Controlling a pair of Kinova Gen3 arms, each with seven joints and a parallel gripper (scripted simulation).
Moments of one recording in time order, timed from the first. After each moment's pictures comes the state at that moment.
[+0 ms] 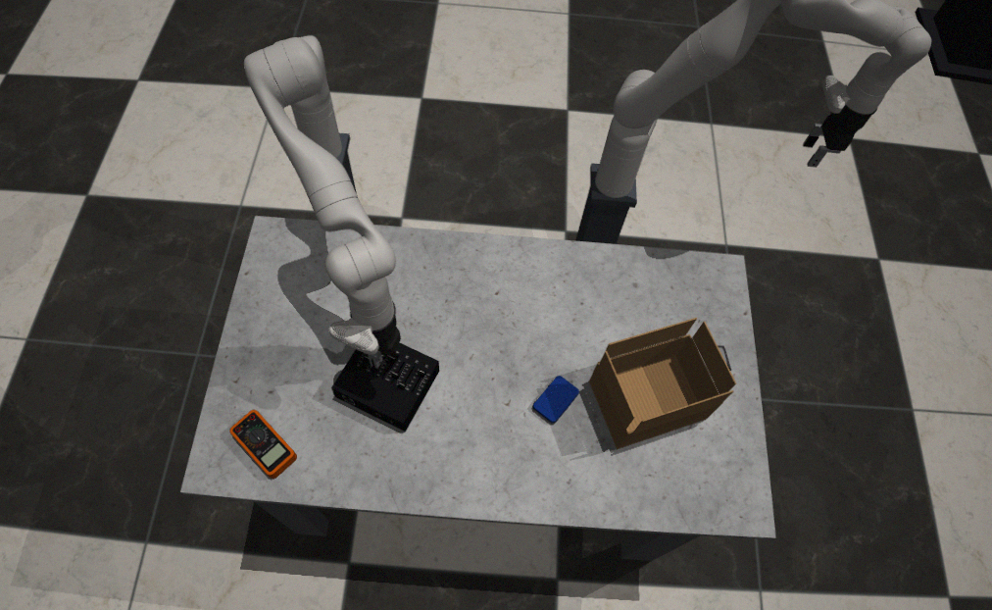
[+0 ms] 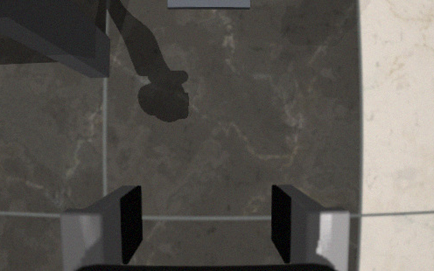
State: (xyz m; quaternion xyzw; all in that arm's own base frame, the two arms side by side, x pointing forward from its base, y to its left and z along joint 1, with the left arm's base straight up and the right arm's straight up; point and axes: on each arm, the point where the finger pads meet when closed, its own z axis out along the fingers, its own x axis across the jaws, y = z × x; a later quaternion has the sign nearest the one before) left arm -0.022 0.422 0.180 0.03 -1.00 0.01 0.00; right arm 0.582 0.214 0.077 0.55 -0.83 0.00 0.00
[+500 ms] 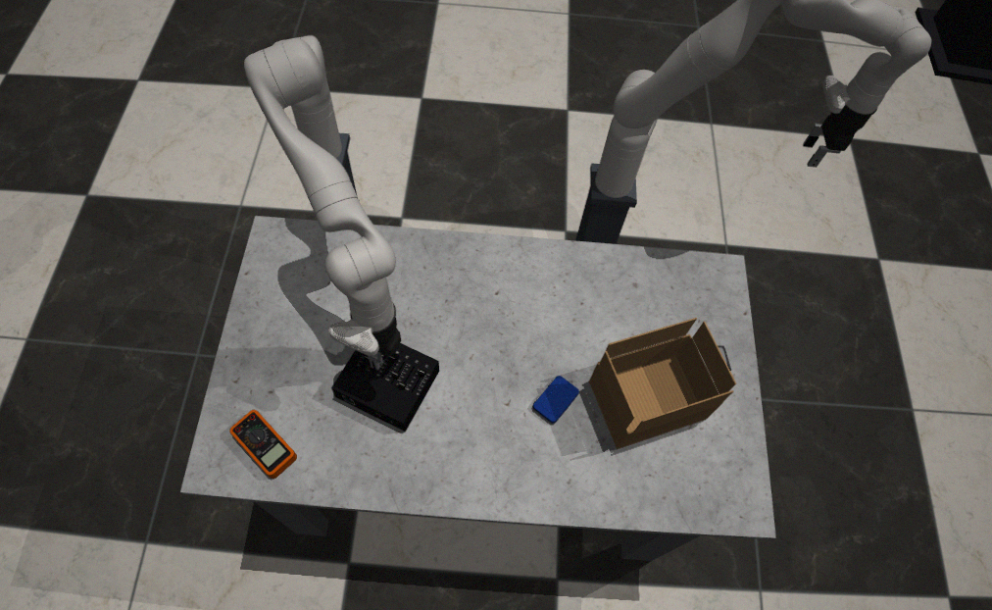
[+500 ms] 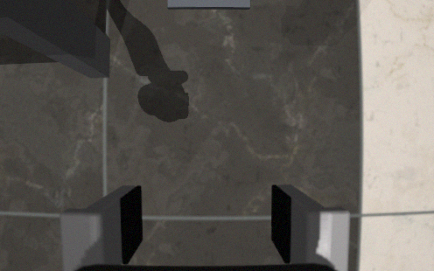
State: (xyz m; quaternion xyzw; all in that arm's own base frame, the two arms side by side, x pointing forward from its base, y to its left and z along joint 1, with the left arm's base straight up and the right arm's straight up) left arm -0.022 0.422 0.180 0.03 -1.00 0.01 0.00; right arm 0.586 0.215 0.079 0.55 -0.83 0.00 0.00
